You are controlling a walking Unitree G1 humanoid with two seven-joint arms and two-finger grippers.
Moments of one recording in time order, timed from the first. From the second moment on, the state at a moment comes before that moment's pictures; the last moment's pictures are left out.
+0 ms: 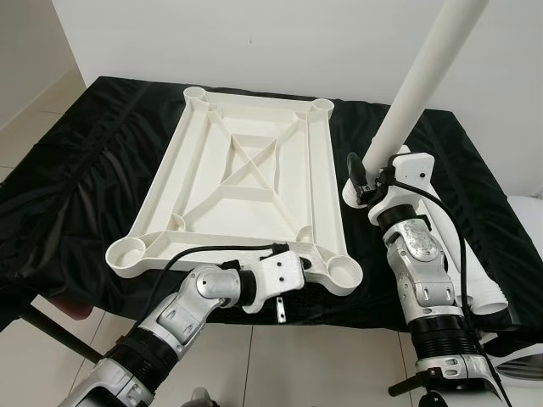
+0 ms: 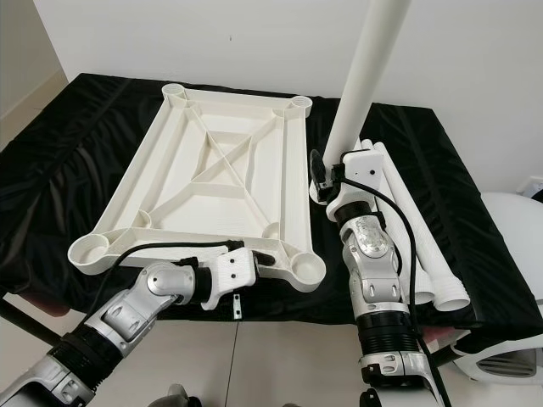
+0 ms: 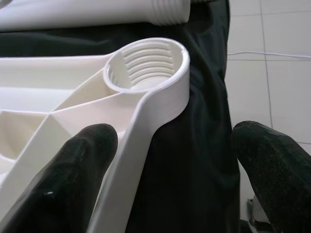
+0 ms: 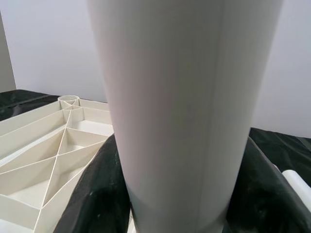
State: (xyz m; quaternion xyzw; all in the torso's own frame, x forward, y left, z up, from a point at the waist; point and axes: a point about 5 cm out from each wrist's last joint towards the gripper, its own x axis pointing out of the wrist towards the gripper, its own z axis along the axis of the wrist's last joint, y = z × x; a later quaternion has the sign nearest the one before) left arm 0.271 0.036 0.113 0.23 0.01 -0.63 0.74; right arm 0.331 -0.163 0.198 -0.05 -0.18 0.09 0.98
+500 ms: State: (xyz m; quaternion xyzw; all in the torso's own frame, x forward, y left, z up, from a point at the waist) left arm 0.281 0.038 0.109 0.22 0.03 -0.62 0.76; right arm 0.331 -0.162 0.199 -0.04 -0.19 0.09 0.98
